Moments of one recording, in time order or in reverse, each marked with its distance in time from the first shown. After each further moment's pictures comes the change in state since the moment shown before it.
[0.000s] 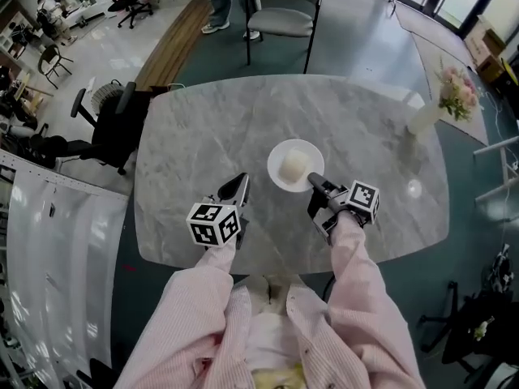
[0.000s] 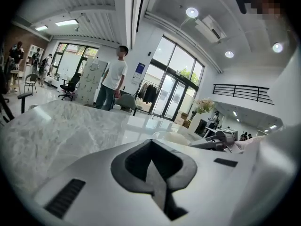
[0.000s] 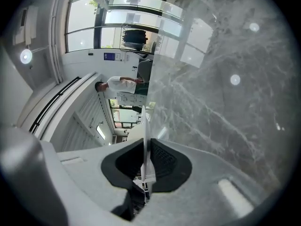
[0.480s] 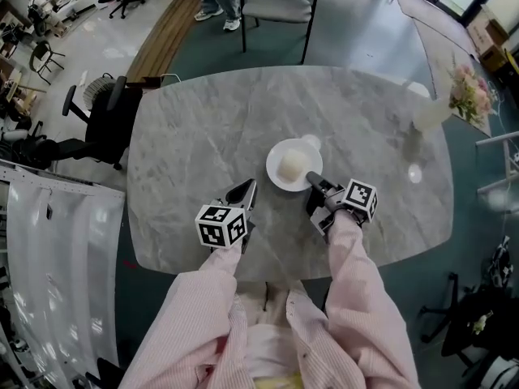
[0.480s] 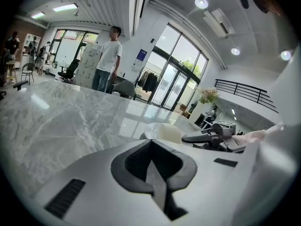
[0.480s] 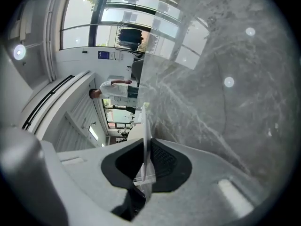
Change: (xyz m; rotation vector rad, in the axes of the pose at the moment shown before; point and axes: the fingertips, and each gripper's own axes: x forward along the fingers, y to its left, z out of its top) left arm 0.042 0.005 -0.048 -0.052 0.145 -0.023; right arm 0.020 -0.040 0.014 0.030 -0.006 -0.101
